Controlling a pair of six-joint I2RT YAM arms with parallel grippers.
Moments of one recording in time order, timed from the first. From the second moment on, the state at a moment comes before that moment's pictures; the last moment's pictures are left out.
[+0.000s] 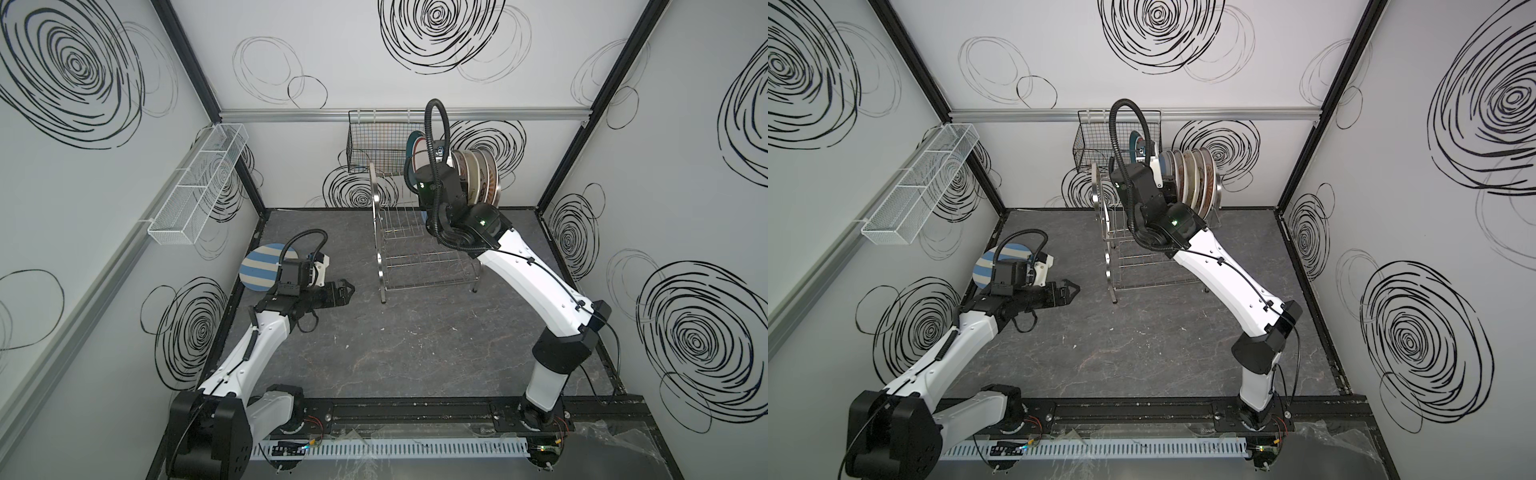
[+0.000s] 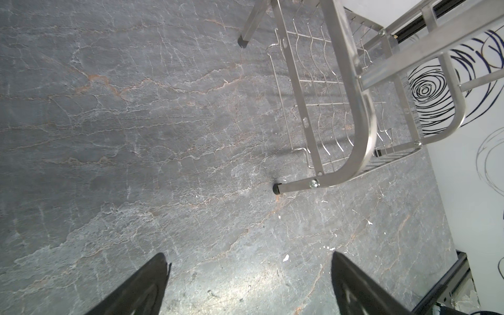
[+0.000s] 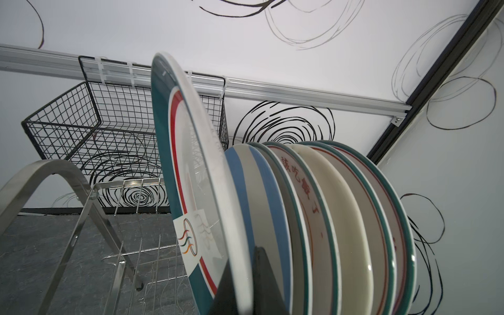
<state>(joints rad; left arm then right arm) -0.09 1.12 0.72 -0.43 0.42 -0.28 0.82 1.81 2.19 -0.75 0.97 0.18</state>
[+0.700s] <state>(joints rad) -0.12 1.09 0.72 -0.44 0.38 -0.28 0.80 1.84 2.18 -0.73 0.99 0.20</state>
